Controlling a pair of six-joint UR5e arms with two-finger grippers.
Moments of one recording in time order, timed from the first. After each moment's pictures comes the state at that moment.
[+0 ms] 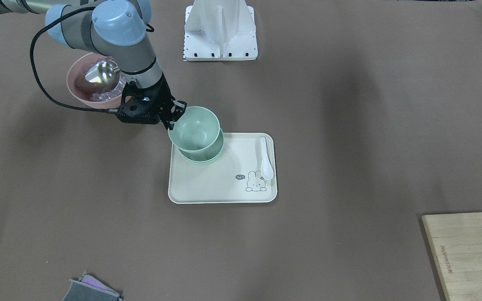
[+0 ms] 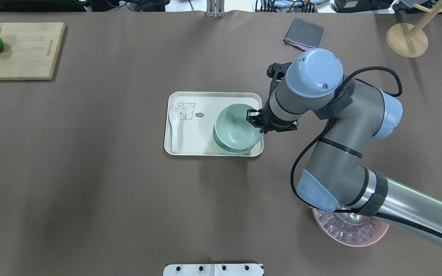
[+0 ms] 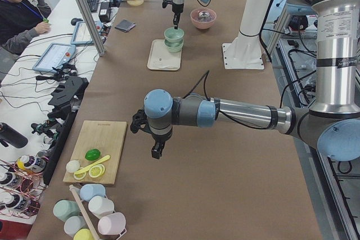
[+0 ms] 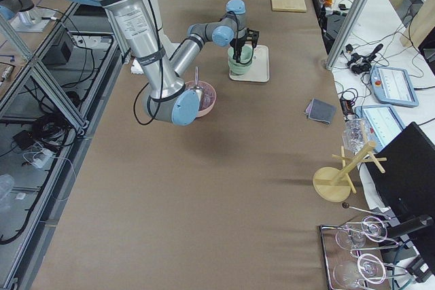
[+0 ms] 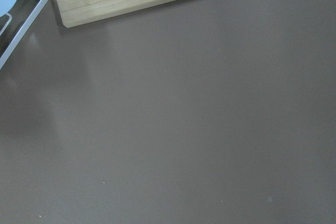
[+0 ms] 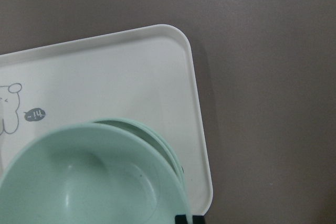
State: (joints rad) left arm -1.58 -1.48 -1.79 -1.50 -2.42 0.23; right arm 0.62 -1.00 1.81 -1.56 1.93 1.33
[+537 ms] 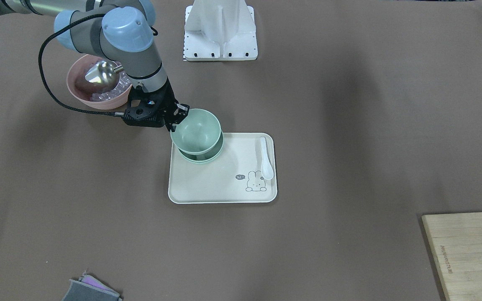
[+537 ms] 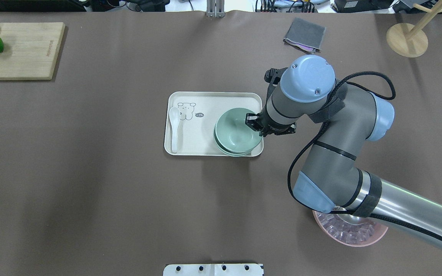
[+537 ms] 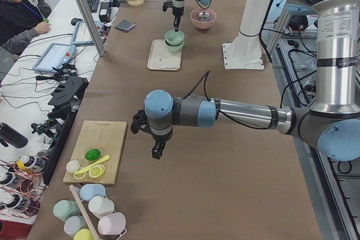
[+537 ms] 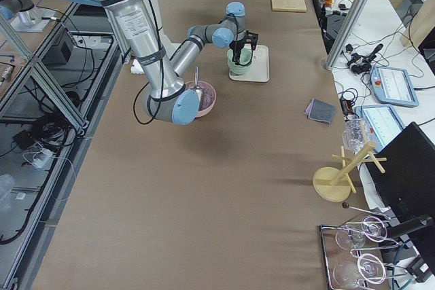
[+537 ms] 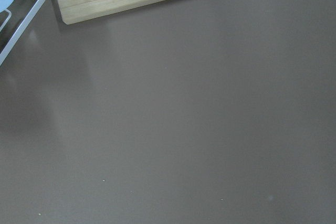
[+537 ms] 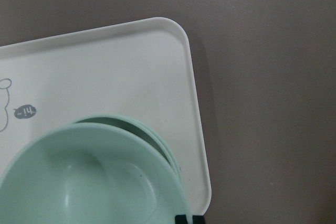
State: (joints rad) left arm -1.58 -1.48 -1.79 -1.50 -2.42 0.23; right arm 0.60 -1.00 1.77 -1.55 1.93 1.33
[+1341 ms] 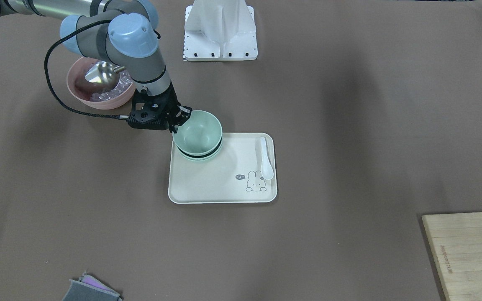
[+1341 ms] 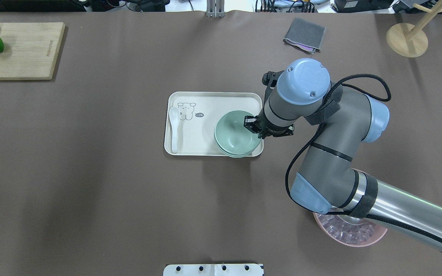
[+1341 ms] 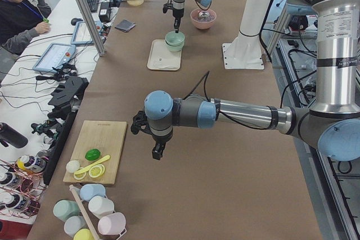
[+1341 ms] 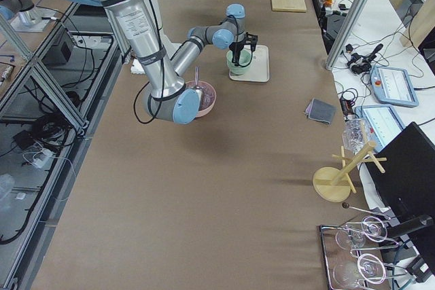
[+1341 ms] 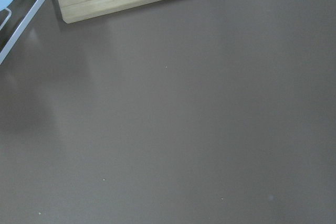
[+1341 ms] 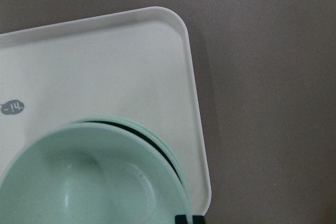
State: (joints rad) left arm -1.58 -1.48 -1.78 -1.50 -2.42 0.23; right arm 0.60 -0.99 1.76 -1.54 1.93 1.33
